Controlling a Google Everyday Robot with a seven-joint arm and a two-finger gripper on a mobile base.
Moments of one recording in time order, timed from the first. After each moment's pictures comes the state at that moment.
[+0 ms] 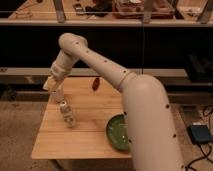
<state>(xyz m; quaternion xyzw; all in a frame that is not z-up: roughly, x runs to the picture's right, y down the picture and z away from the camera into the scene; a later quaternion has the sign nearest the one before) -0.288 0.004 0.721 0.14 -0.52 -0.80 0.29</state>
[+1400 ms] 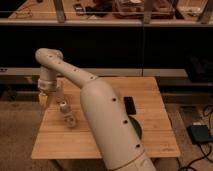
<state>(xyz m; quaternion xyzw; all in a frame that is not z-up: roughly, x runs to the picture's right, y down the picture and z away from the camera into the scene) -0.319 0.073 0.767 0.05 -0.58 -0.80 0.15</state>
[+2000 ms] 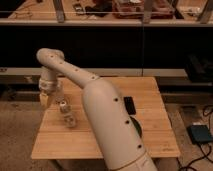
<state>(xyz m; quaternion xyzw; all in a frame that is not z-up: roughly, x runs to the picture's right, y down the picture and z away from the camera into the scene) -0.317 0.075 0.766 0.05 -0.58 -0.80 0.15</state>
